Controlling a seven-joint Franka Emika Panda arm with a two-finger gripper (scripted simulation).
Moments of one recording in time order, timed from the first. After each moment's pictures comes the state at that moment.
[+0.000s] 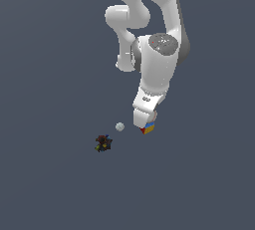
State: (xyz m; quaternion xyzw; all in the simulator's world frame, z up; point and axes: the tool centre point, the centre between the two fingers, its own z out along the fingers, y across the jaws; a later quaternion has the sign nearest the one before) arm 0.011 0.083 0.175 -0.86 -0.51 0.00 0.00
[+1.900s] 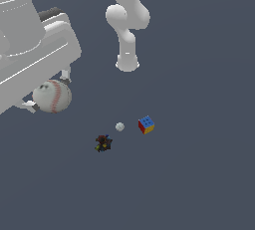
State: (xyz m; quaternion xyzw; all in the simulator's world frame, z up) arm 0.115 -0.163 0.404 -0.86 -0.51 0.00 0.00
